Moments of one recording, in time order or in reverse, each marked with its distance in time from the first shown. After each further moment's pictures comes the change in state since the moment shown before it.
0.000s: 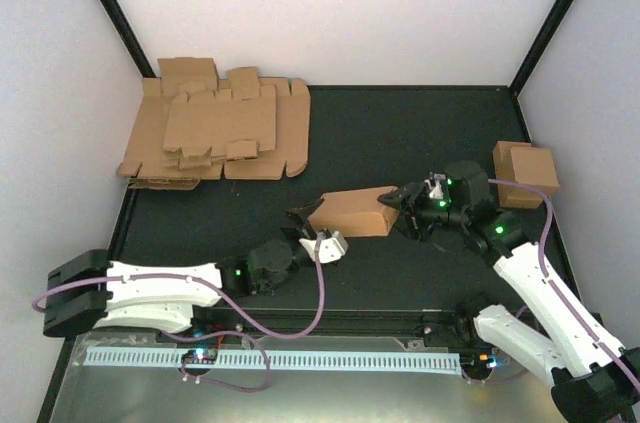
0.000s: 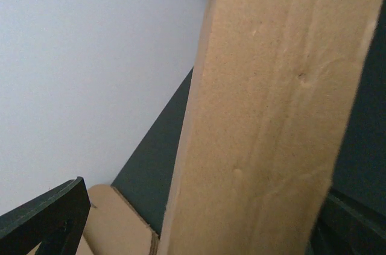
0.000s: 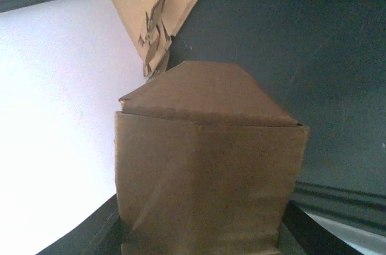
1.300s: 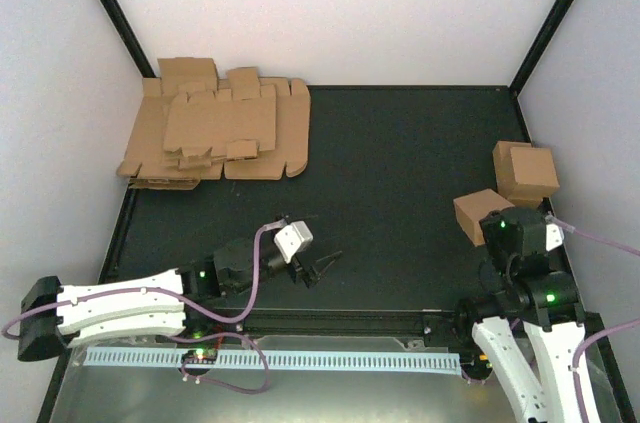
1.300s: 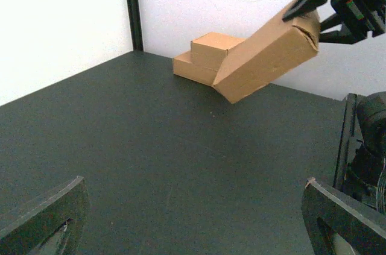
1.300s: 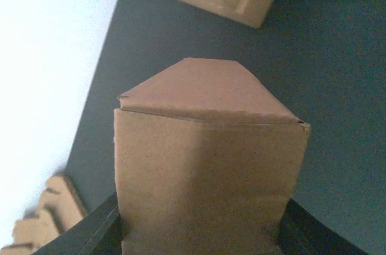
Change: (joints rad) left arm 0.042 -0.362 -0.031 -0.286 0.384 -0.662; right arm -0.282 -0.407 0.025 -0.475 0.890 -0.175
